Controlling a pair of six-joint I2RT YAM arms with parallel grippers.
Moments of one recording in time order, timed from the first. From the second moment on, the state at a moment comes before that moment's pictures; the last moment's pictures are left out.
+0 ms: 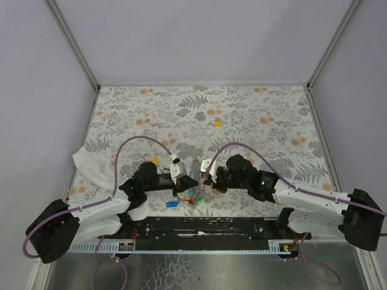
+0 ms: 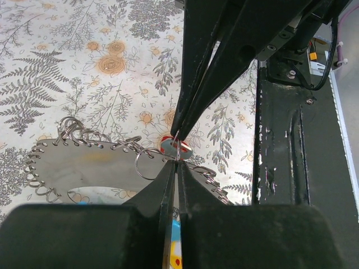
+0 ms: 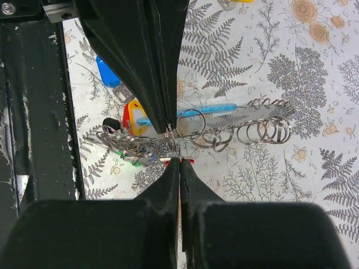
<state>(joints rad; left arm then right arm) -0.78 1.01 0.23 0.60 0.60 0.02 1.00 1.09 0.59 -0.03 -0.25 -0.29</state>
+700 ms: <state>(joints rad) -0.78 1.00 0.23 0.60 0.58 0.01 1.00 1.09 0.61 -0.07 -0.25 -0.29</state>
